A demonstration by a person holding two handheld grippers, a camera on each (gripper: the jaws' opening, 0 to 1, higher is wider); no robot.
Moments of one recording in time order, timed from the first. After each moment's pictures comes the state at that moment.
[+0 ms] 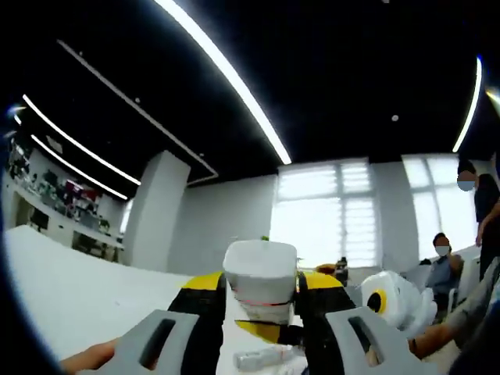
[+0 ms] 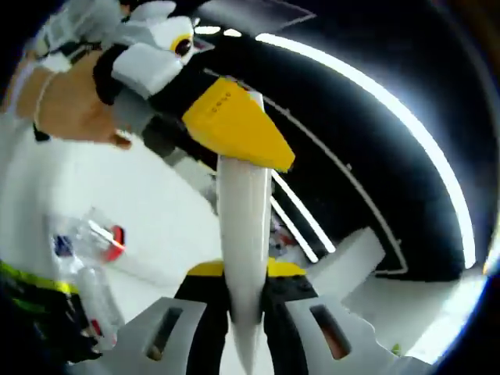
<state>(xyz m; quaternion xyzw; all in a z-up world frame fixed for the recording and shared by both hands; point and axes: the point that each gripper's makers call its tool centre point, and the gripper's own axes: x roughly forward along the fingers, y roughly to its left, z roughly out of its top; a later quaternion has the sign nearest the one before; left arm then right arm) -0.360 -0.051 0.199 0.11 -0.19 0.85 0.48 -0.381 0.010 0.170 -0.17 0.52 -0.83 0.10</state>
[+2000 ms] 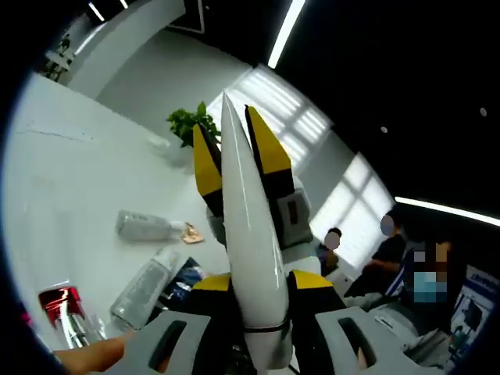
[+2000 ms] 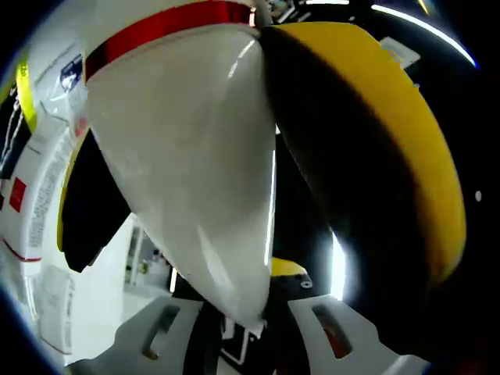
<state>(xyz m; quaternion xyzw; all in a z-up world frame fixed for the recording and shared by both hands) -0.259 0.014 0.108 -0.28 -0.22 0.63 0.69 -0.342 -0.015 0.196 -0.36 0.75 -0.55 -0.04</state>
